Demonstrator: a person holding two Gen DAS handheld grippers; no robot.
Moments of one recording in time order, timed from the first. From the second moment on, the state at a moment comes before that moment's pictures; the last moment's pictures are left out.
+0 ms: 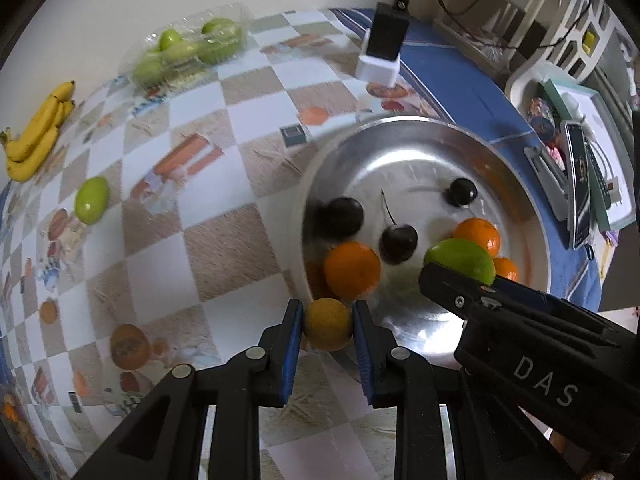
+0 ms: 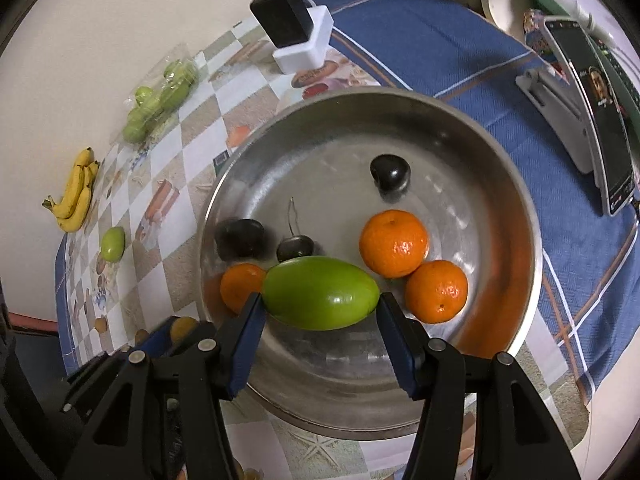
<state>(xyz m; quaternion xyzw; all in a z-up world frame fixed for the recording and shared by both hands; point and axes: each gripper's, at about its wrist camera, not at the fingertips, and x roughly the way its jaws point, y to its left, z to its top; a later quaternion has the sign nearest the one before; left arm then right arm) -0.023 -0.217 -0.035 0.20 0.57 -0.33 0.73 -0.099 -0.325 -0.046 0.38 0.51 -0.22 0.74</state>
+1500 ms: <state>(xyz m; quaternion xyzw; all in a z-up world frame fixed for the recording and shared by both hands) 0.044 -0.142 -0.038 0.09 0.61 -0.20 0.76 -0.091 -0.316 -0.040 0.37 0.50 -0.21 0.75</state>
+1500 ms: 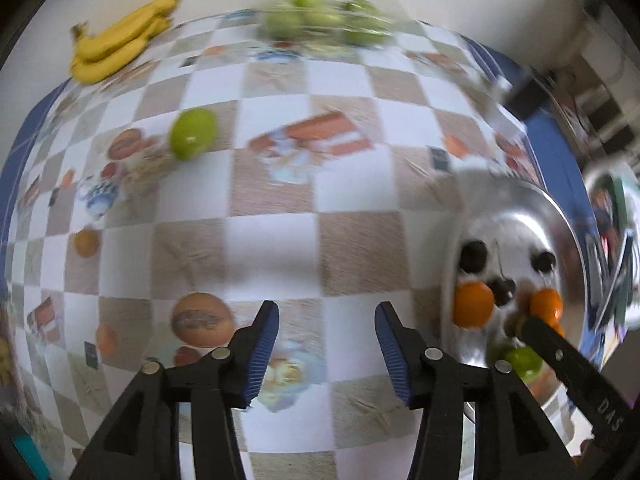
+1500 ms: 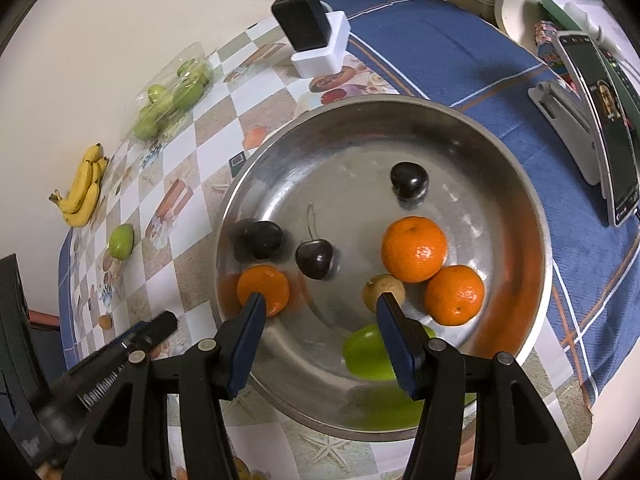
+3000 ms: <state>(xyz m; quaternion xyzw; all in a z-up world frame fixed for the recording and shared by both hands) 0.086 -0.083 -0.037 0.08 0.57 -0.12 0.81 -0.054 -0.280 -0.018 0.28 0.48 -0.18 0.82</state>
